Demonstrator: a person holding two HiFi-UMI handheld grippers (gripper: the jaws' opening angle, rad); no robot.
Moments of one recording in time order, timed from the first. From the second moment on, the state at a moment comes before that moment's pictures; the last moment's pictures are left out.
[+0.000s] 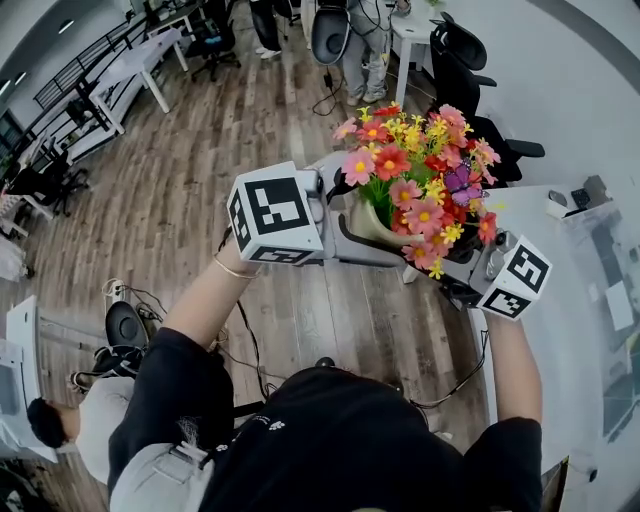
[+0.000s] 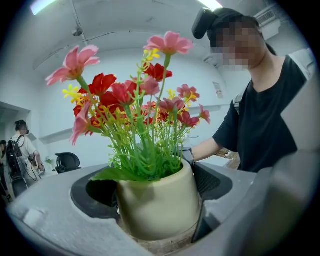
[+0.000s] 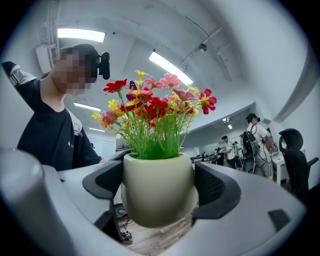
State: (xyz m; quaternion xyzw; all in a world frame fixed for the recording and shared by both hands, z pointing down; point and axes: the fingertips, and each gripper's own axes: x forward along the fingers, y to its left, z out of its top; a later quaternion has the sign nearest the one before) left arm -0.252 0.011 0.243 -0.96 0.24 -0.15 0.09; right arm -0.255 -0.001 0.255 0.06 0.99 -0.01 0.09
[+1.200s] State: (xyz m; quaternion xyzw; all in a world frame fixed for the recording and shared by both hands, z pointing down) left arm -0.293 -0.017 0.250 -0.97 0.18 -0.12 0.08; right arm -0.294 -0.029 0.262 0.01 1.00 -0.02 0.07
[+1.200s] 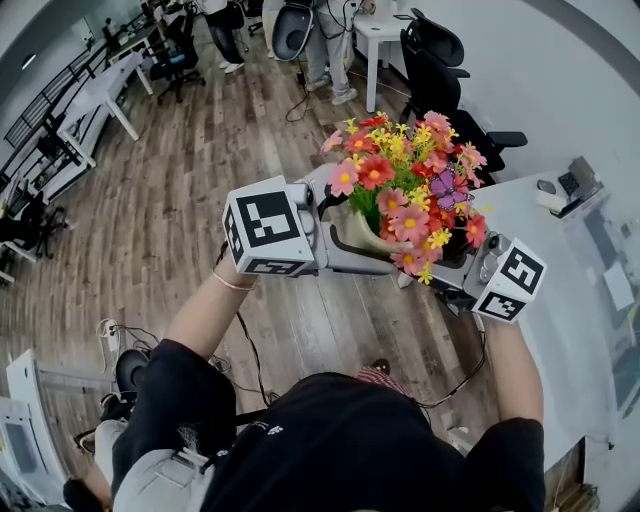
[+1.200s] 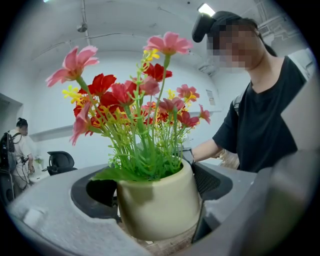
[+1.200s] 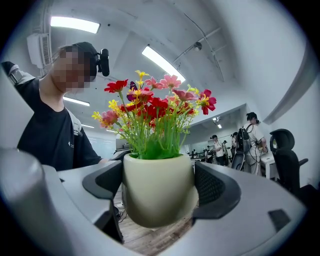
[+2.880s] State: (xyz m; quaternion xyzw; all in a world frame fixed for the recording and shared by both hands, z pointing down) left arm -0.246 -0.090 0.265 -0.97 0.21 -0.13 0.08; right arm -0.248 -0.103 0.278 0.04 1.00 -0.03 0.07
